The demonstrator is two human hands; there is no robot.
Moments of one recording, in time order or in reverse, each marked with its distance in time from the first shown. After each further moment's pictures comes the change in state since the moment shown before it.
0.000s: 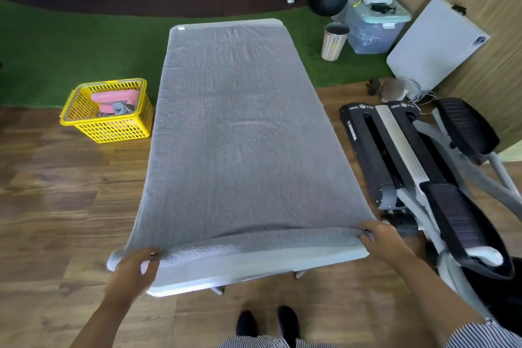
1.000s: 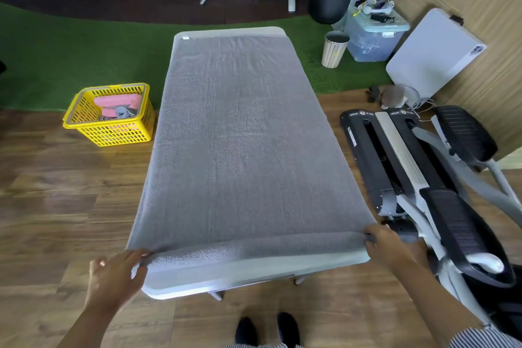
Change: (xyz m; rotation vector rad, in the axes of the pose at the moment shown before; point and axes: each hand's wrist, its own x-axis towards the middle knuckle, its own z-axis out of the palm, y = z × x) left_hand -0.005 -0.011 -0.024 0.444 0.118 0.168; right_hand -0.004 -0.005 -0.004 -0.072 -0.010 0.057
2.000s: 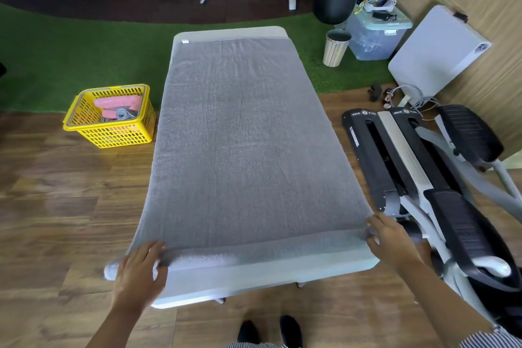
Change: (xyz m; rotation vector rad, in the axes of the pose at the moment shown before) left_hand 0.018 0.033 0.011 -0.158 -0.058 -0.046; right_hand 0.016 0.000 -0.007 -0.099 0.212 -0.186
